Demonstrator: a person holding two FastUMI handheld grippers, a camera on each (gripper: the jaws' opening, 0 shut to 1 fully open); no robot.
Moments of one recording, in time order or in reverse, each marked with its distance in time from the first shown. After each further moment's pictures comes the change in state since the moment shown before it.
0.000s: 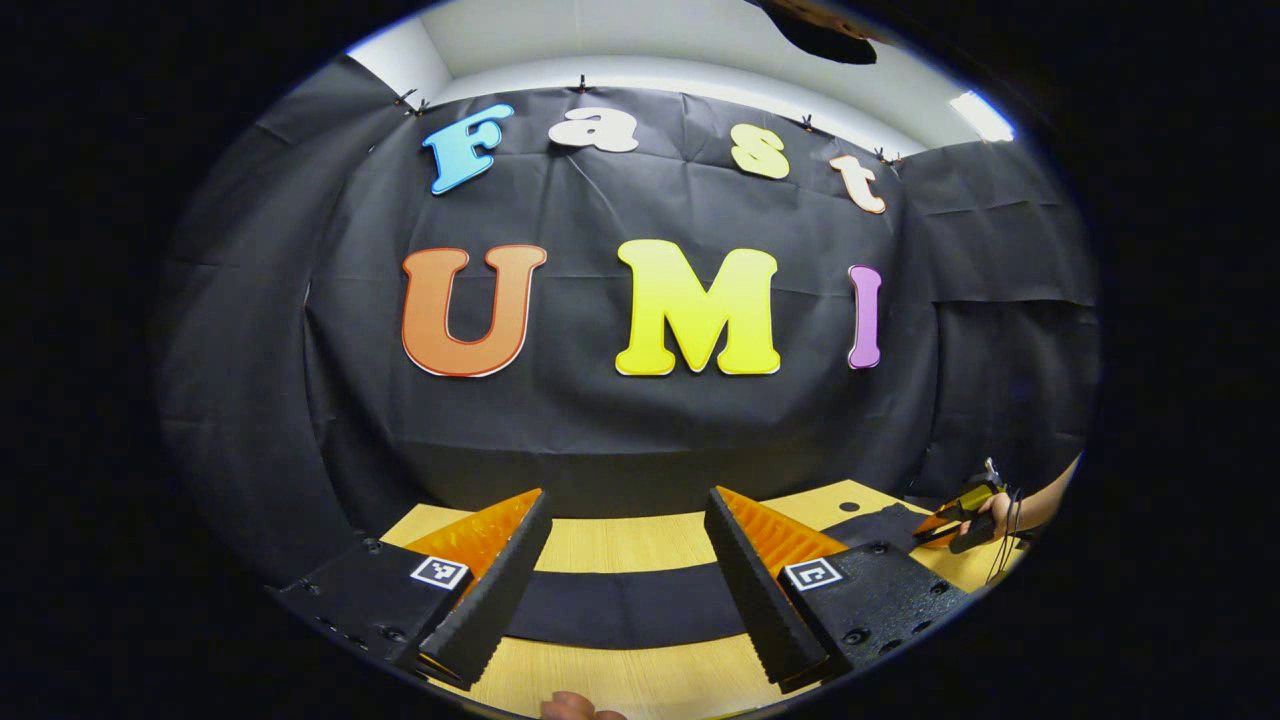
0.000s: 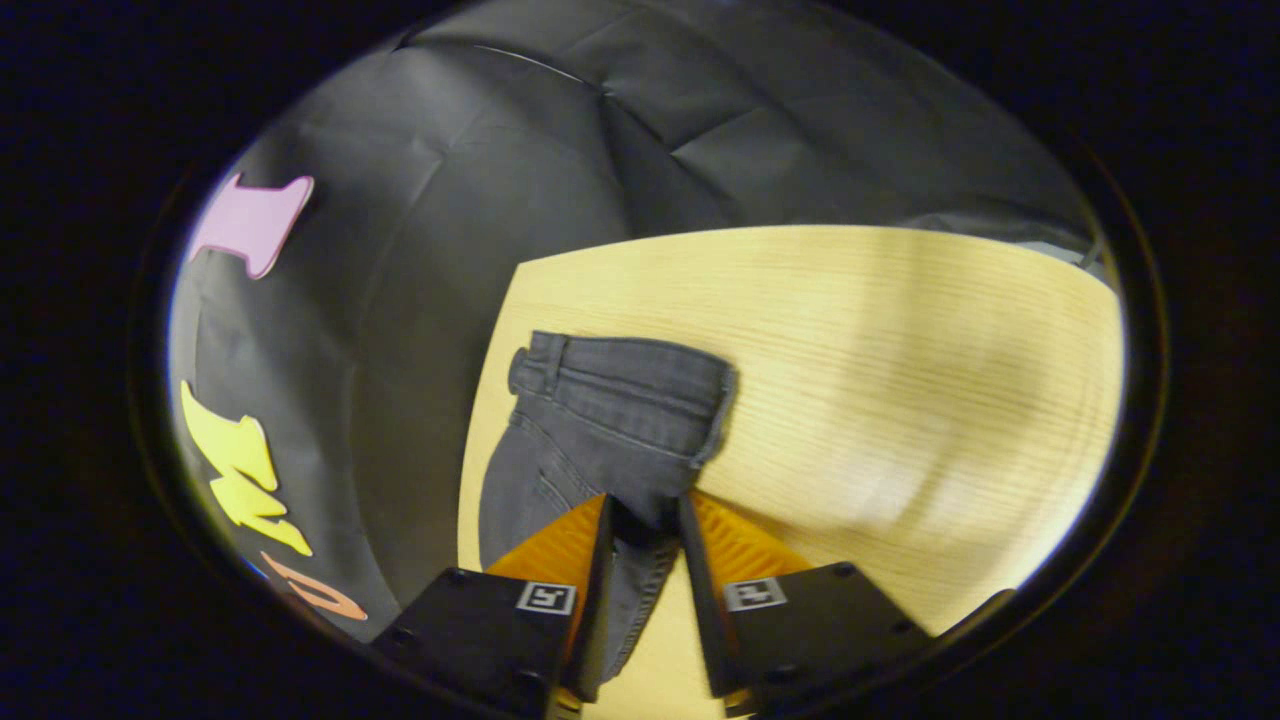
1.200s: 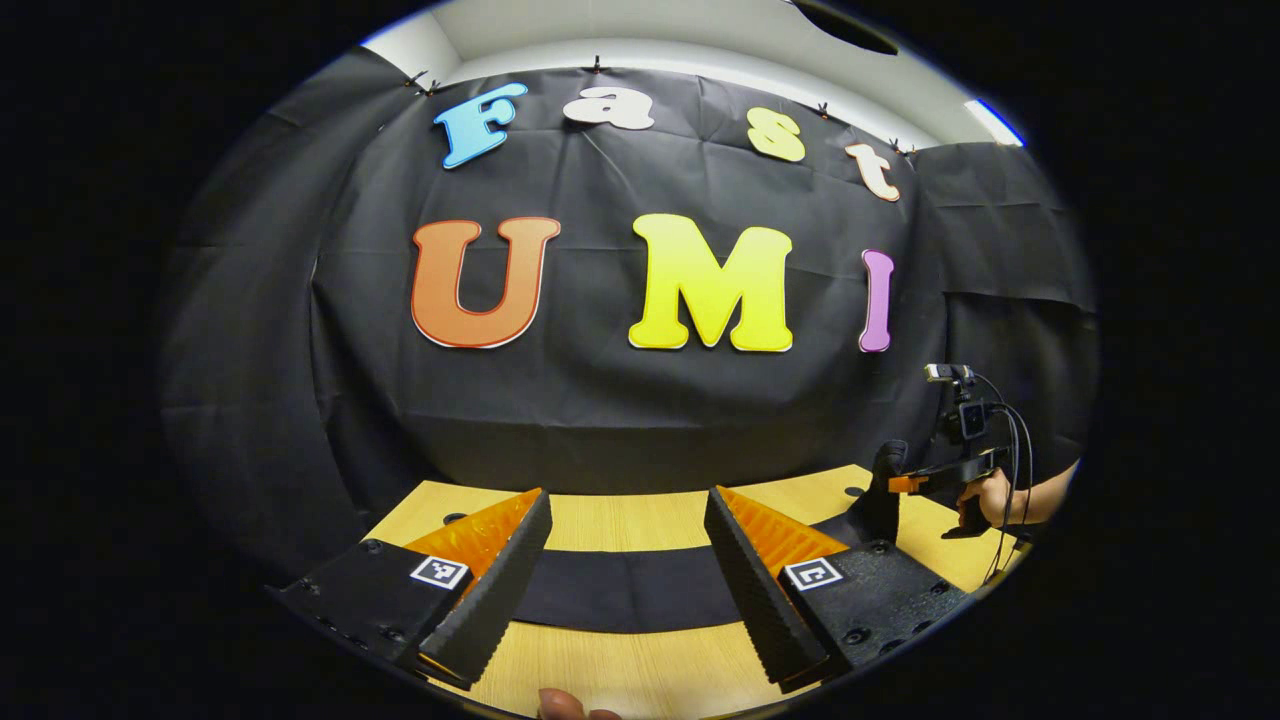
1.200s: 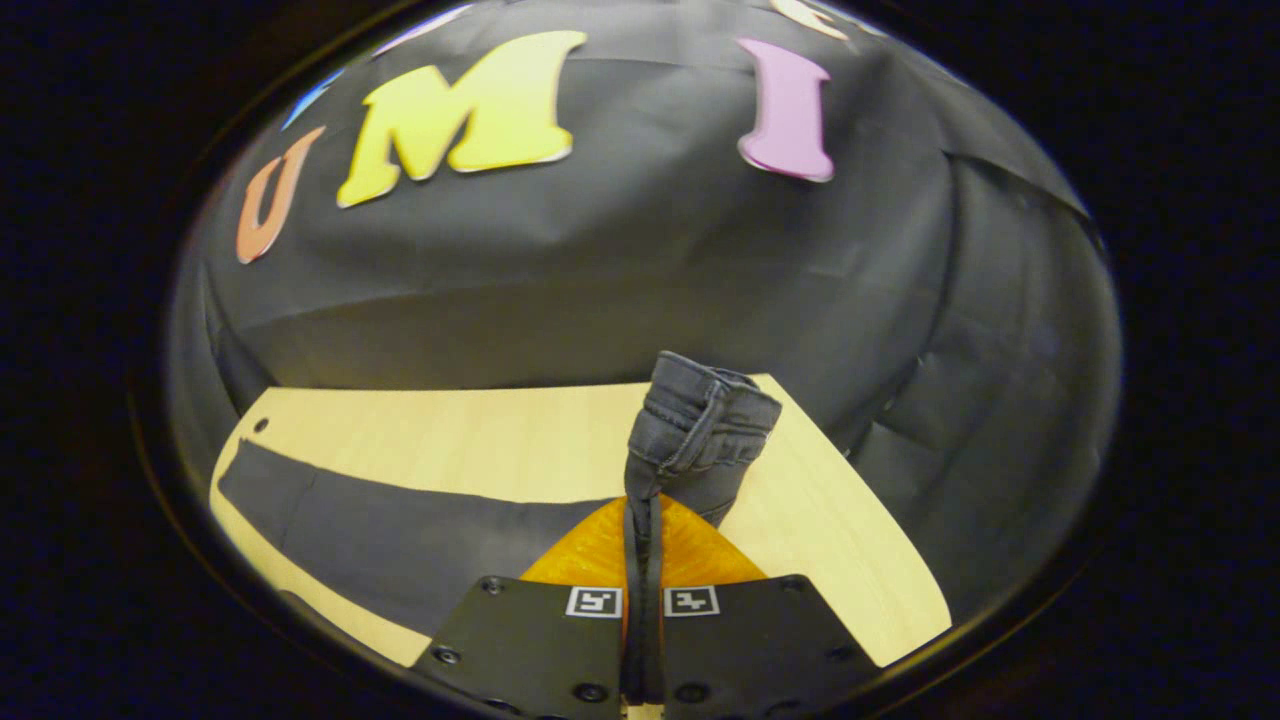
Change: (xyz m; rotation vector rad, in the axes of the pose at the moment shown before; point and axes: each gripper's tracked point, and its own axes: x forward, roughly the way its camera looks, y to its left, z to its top) left arm -0.007 0.013 -0.031 -0.031 0.087 0.033; right arm -0.086 0.133 -0.083 -1.319 -0.353 0.000
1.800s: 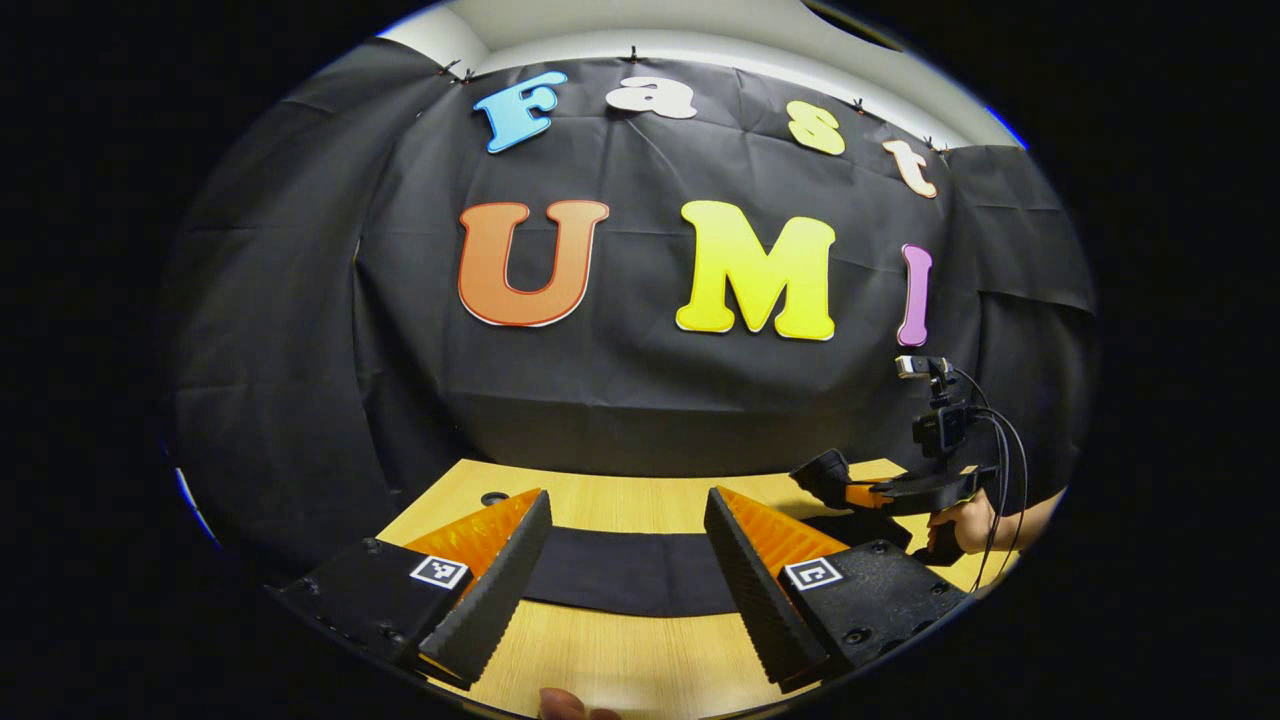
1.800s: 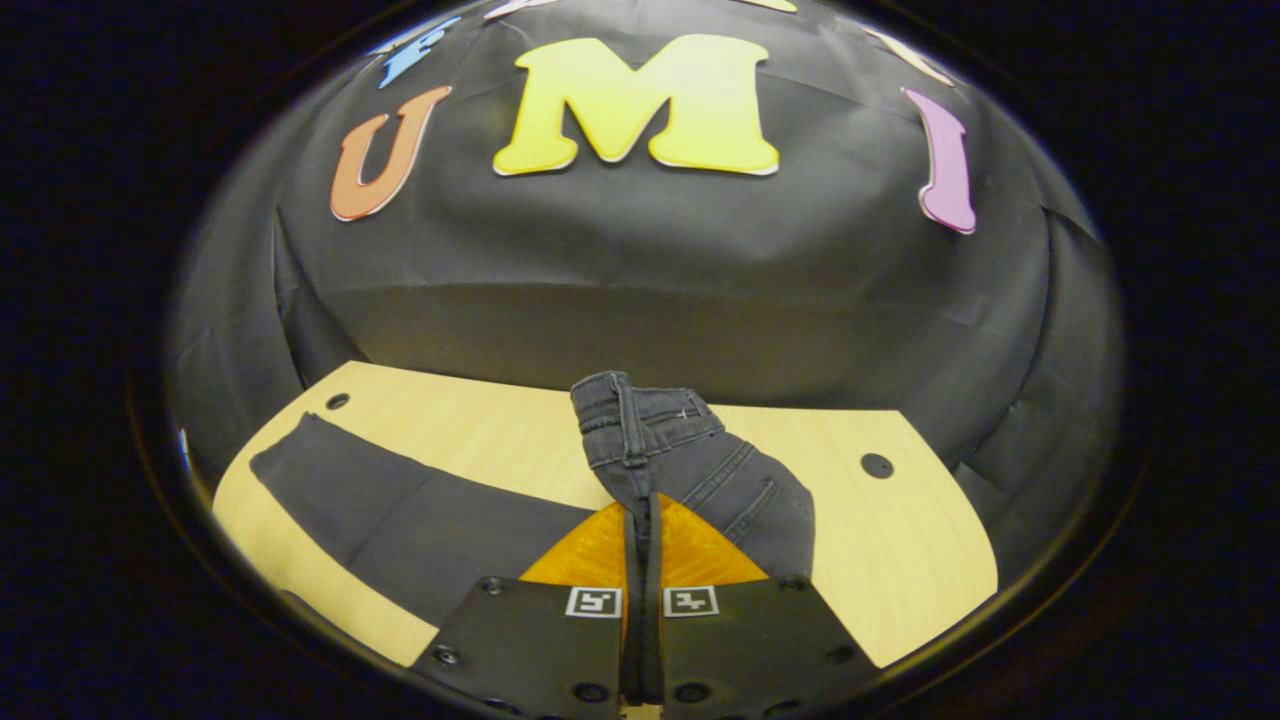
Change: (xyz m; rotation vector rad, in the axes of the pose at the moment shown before) left arm -0.012 0.036 -0.013 -0.024 0.036 0.103; right arm -0.027 0.019 0.018 -0.070 -0.020 0.215
